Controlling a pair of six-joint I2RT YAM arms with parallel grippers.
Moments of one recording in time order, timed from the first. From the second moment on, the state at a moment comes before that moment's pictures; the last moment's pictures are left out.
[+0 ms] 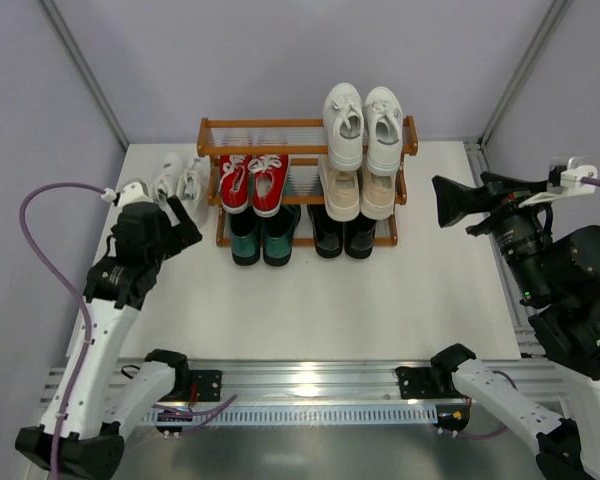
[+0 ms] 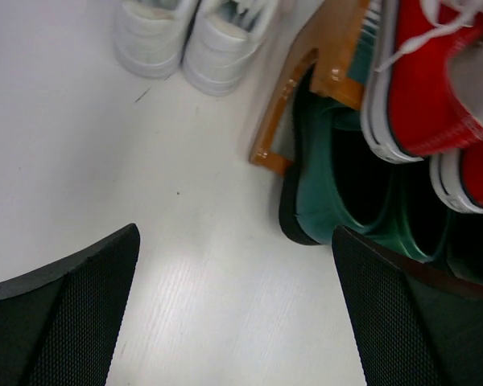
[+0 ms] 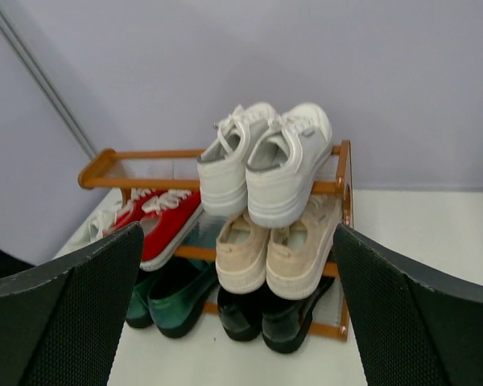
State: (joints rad) left arm -0.28 0.83 1.05 -0.77 -0.33 -0.52; right arm 0.47 0.73 1.43 -0.52 0.22 0.23
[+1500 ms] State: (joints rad) left arm 0.10 2.02 1.59 -0.53 -0.09 -0.09; right arm 0.47 0.42 1.00 -0.72 -0.08 0.34
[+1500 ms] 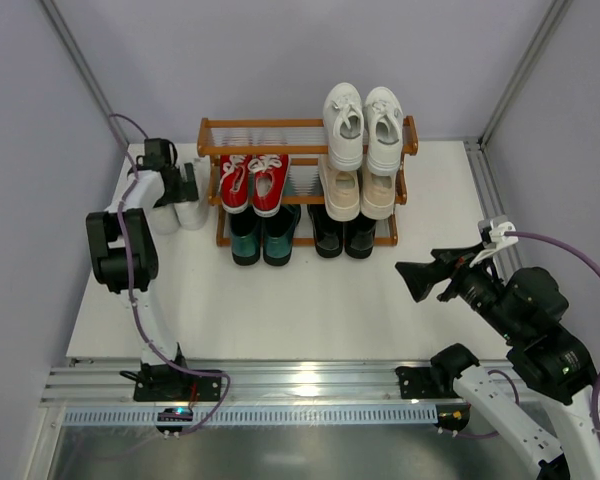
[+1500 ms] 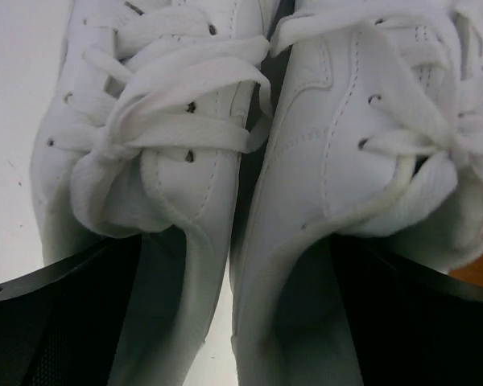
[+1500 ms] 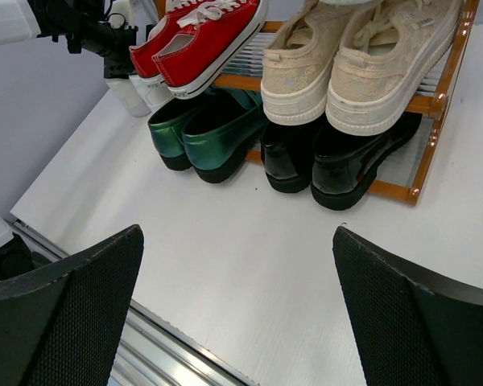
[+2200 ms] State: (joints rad) left arm 0.08 2.06 1.61 -0.55 -0.17 -0.17; right arm 0.47 0.42 0.97 -0.72 -0.09 0.34
